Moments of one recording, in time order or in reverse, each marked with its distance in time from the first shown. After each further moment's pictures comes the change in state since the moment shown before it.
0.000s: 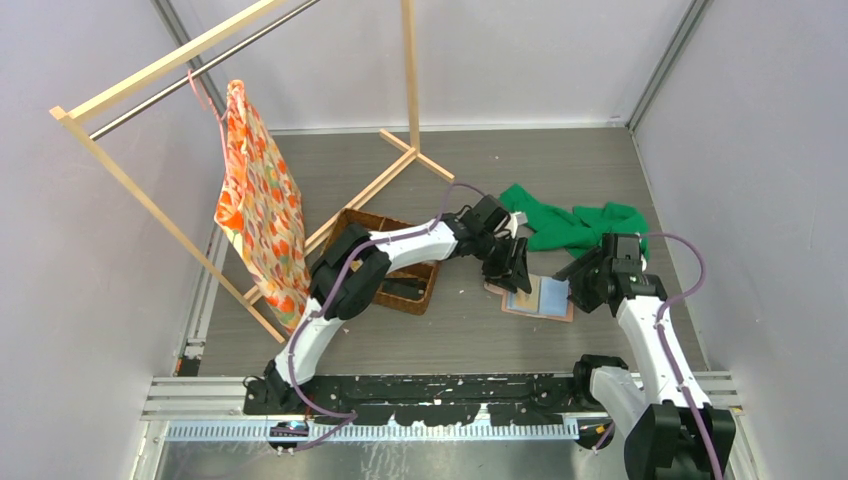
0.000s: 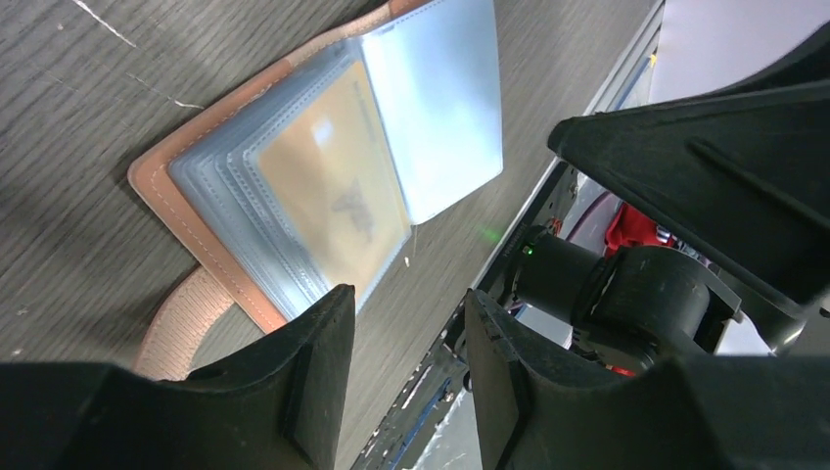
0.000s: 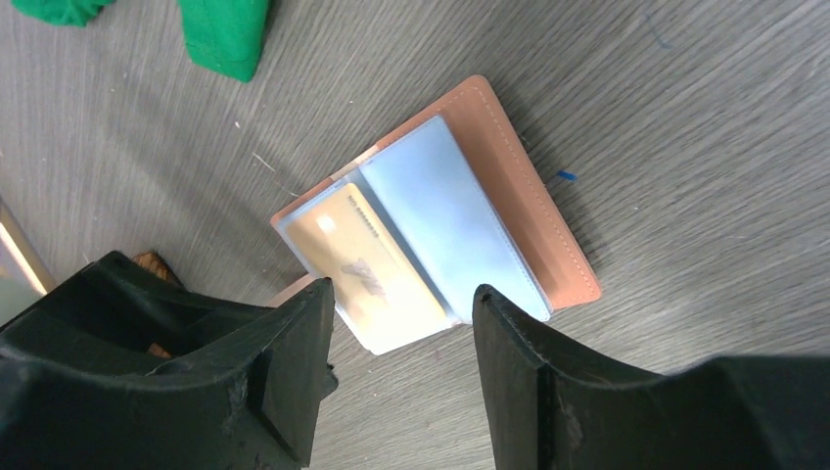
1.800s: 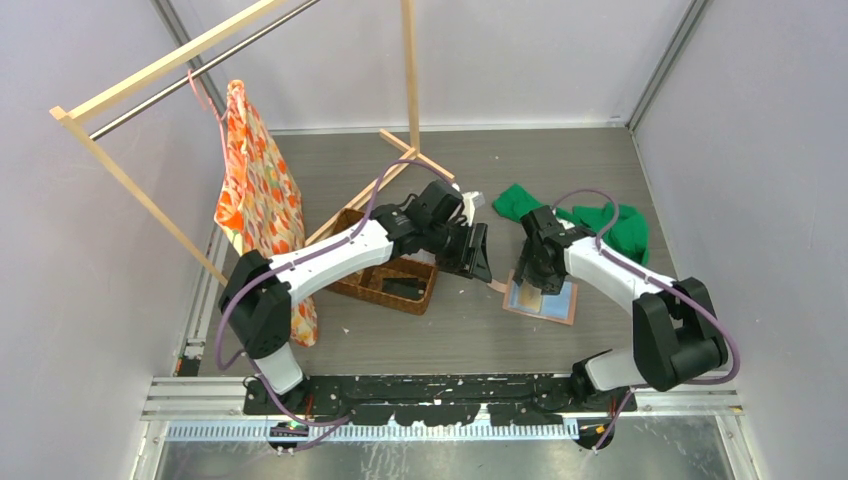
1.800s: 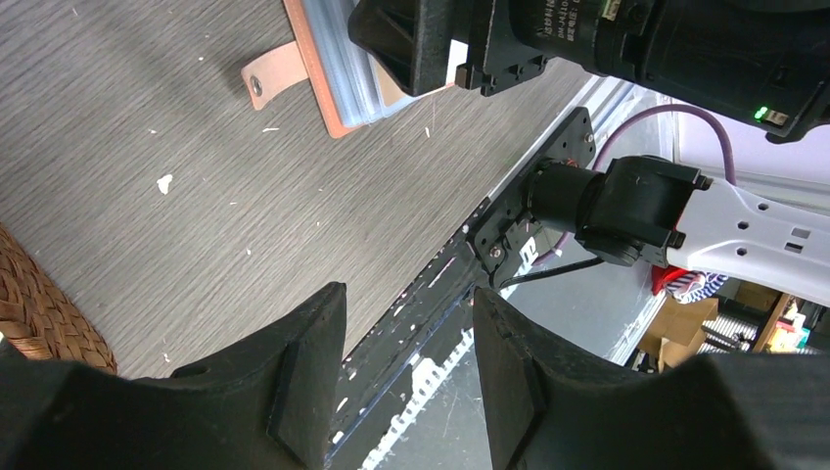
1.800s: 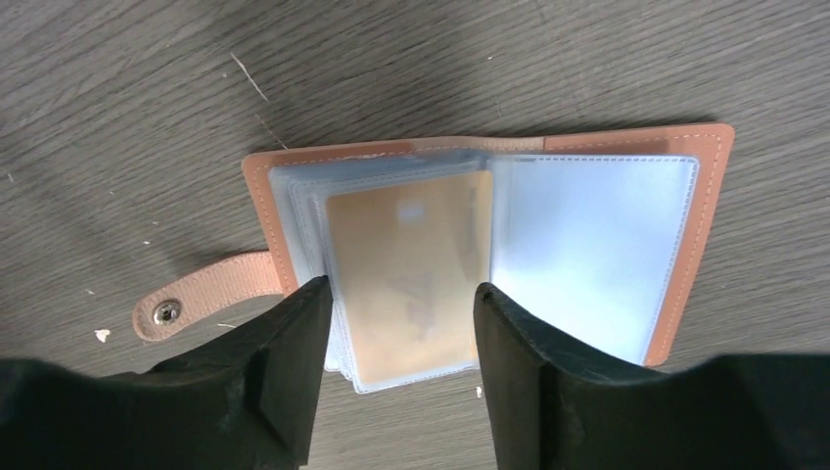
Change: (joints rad) left arm 0.037 -0.544 -0.295 -0.210 -0.209 0.126; right arm 0.454 0.528 0.226 0.010 0.263 -0.152
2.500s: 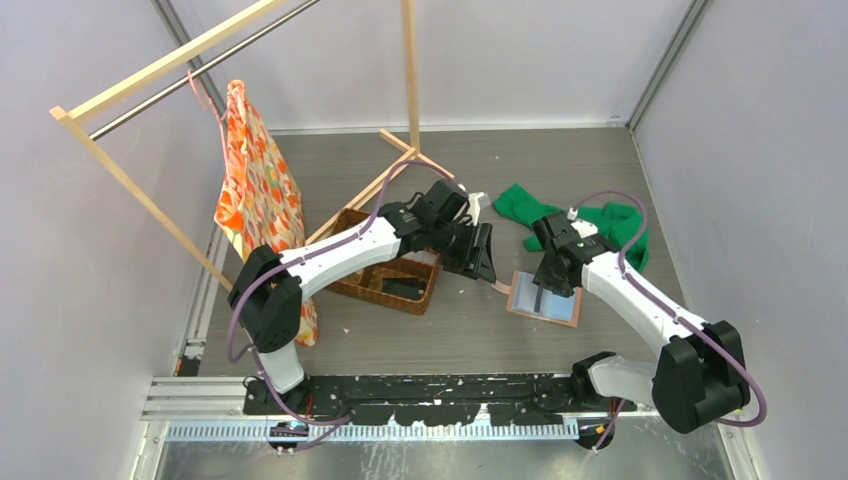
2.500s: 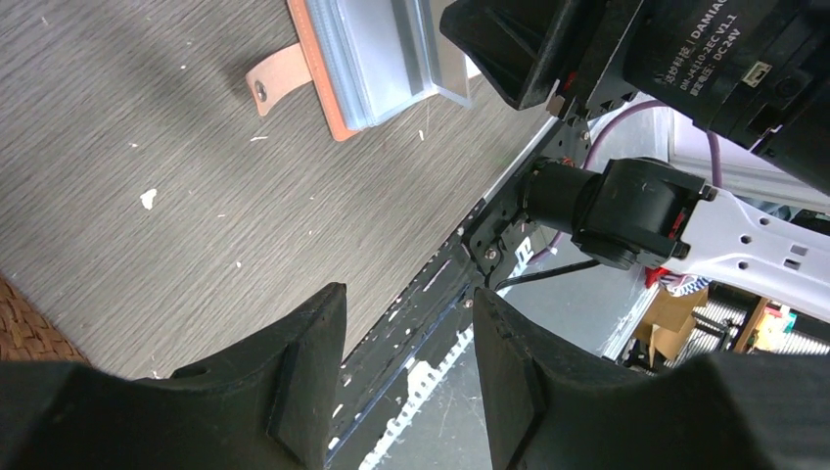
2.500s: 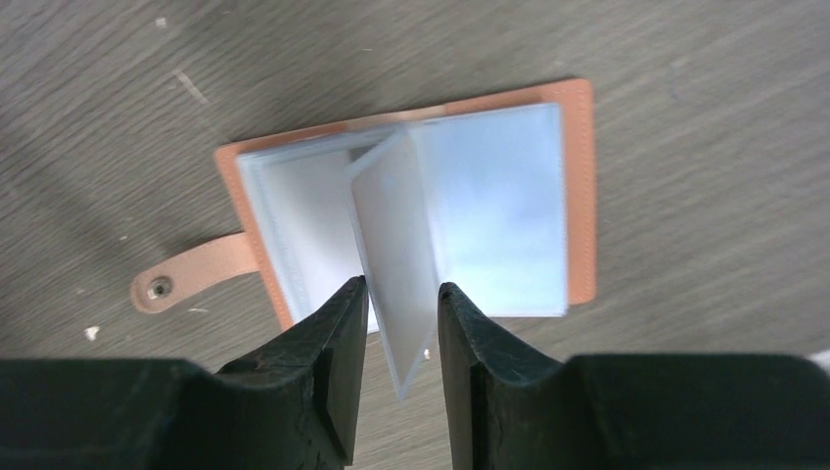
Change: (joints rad) left arm 0.000 0.055 0.034 0.001 0.031 0.000; right arm 0.000 -0.201 -0.018 -0.118 0.112 0.066
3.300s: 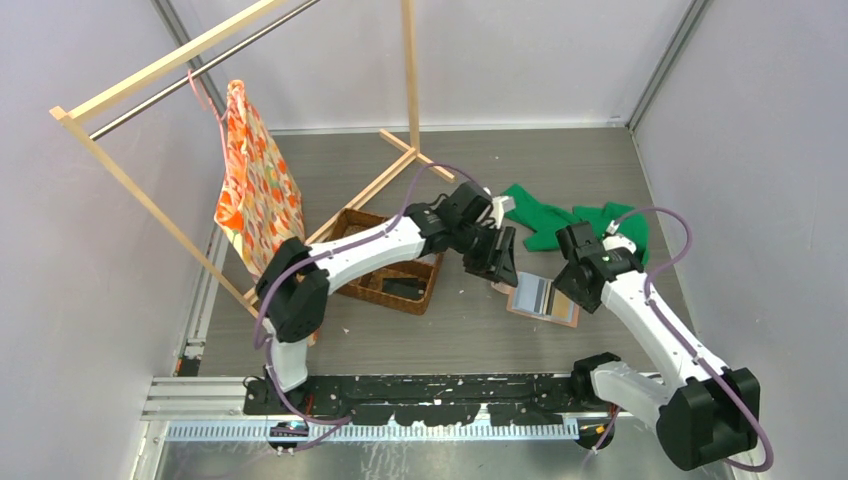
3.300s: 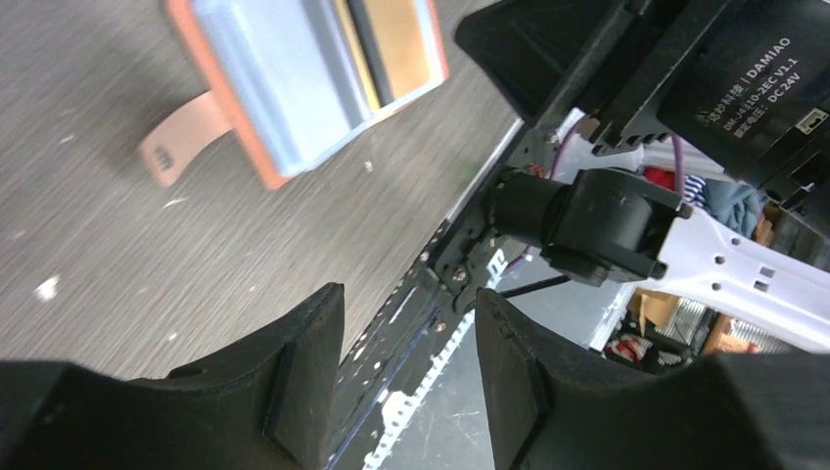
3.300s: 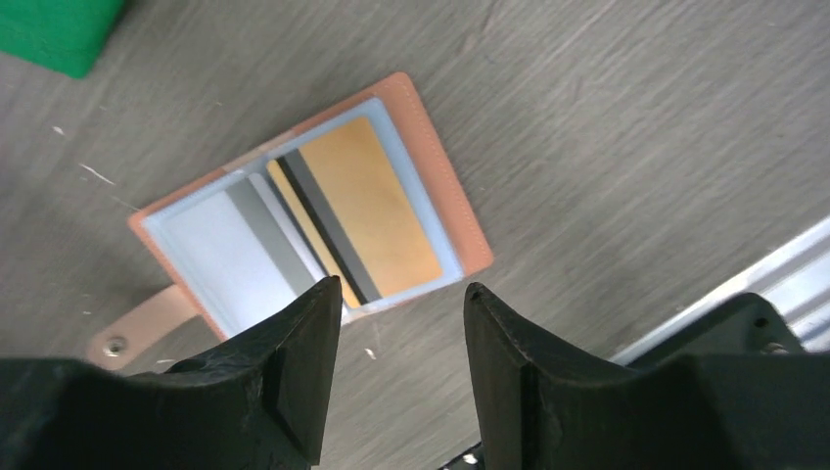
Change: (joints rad) left arm -0.045 0.108 0.095 0.036 0.043 -0.009; right arm -0.085 -0.179 -0.039 -0.204 0.150 0.188
